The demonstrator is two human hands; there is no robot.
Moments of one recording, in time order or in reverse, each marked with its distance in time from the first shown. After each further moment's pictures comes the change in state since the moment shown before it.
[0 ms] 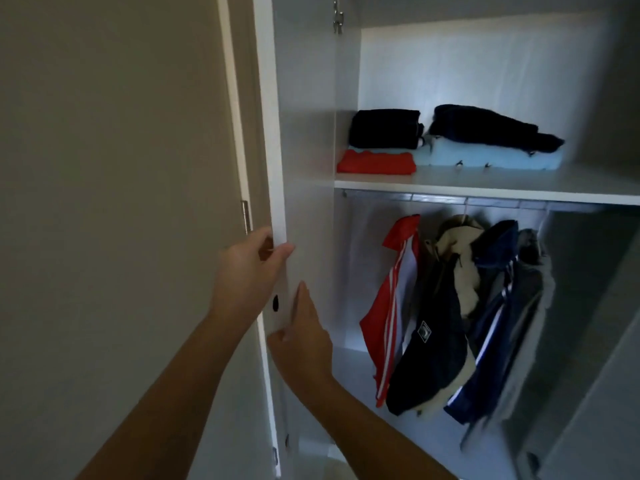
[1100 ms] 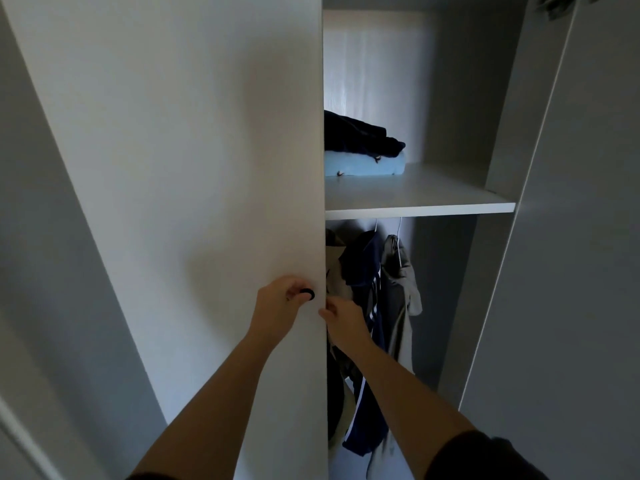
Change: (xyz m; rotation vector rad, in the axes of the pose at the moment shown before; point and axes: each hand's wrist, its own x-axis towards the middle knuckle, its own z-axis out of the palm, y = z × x) left_hand 0.060 0.069 0.428 -0.192 -0.446 0.074; right_hand 0.178 0.278 -0.311 -0.090 0.156 0.229
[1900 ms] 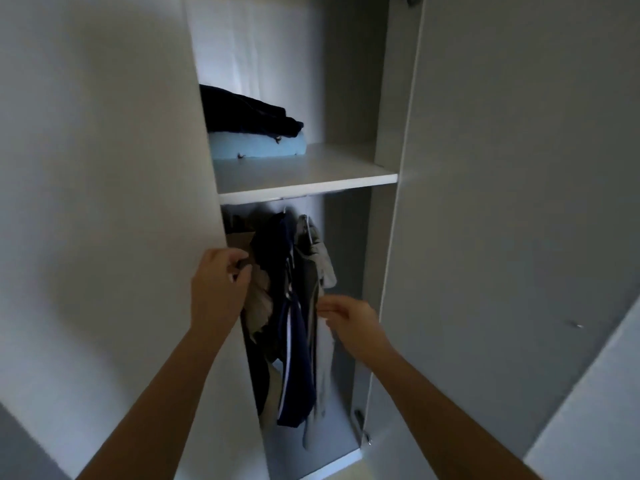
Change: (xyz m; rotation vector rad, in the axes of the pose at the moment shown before) left_hand -0.012 0.064 0.033 0.006 0.152 0.174; right_hand -0.108 0.050 -0.115 0.162 0.231 0.127
